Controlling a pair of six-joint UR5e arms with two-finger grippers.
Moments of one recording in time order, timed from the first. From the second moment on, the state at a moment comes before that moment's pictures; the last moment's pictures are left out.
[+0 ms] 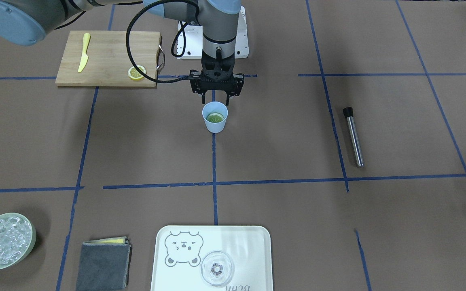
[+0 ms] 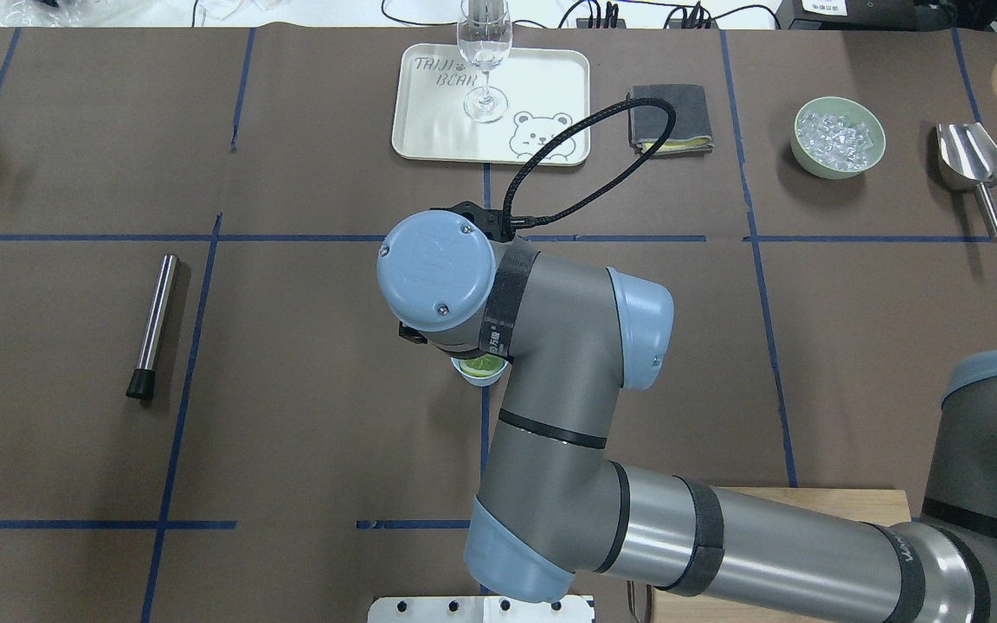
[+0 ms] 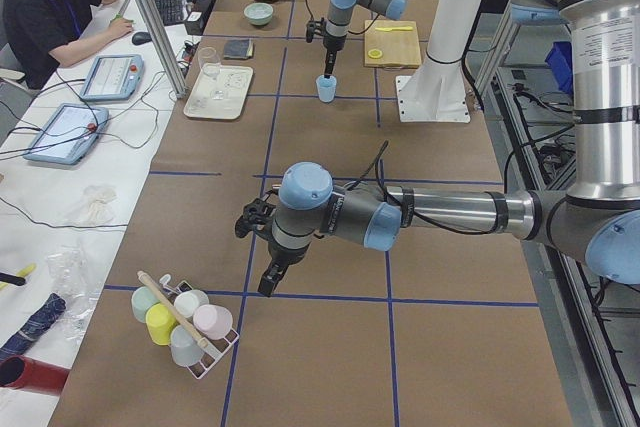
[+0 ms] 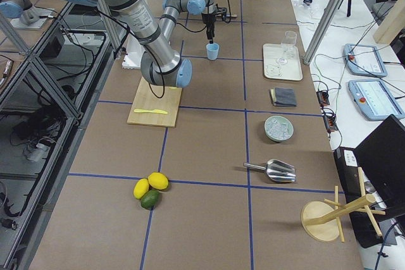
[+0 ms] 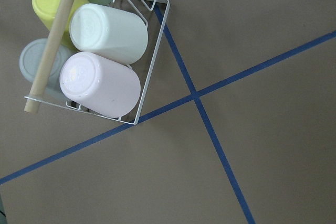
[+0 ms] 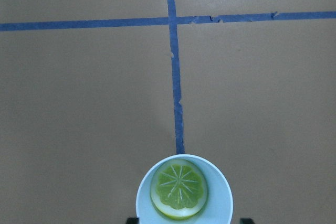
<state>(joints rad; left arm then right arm) -1.58 -1.41 -1.77 -1.84 -2.24 0.21 0.40 -0.68 1.68 -1.85 1.67 1.34</state>
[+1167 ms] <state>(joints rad) -1.57 -1.56 -1.78 -1.60 -2.26 0.20 0.91 -1.15 1.86 -1.73 2.02 0.53</state>
